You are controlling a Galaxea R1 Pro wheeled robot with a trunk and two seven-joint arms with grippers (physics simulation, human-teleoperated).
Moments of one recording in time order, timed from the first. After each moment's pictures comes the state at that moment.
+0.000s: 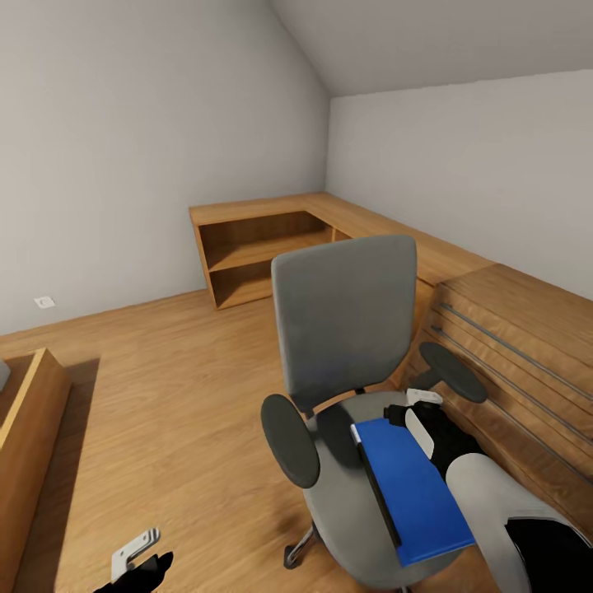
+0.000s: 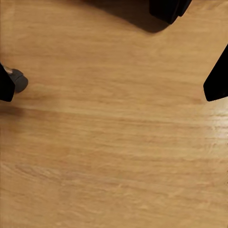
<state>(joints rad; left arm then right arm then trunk) -0.21 0.02 0.38 -0.76 0.24 0.32 -0.02 -0.87 -0.05 0.01 -0.45 -0.20 0.46 -0.21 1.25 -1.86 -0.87</state>
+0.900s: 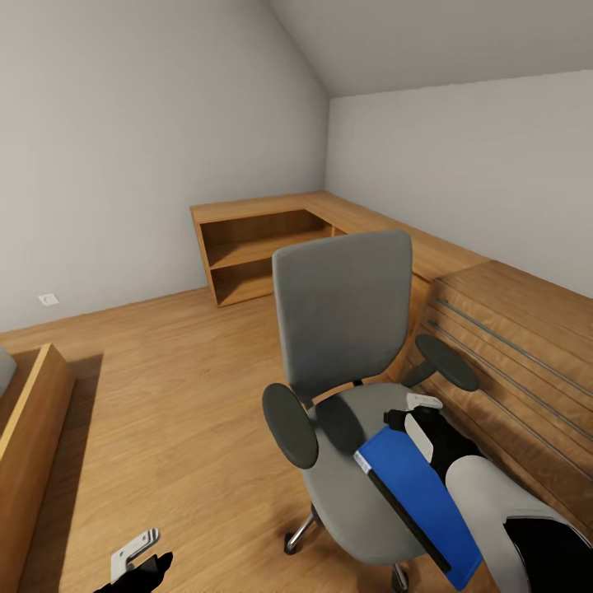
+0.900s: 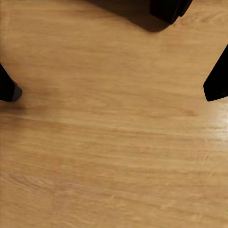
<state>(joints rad) -0.21 0.02 0.38 -0.75 0.24 0.32 -0.02 -0.87 -0.05 0.01 -0.41 -0.20 0.43 -0.21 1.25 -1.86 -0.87</state>
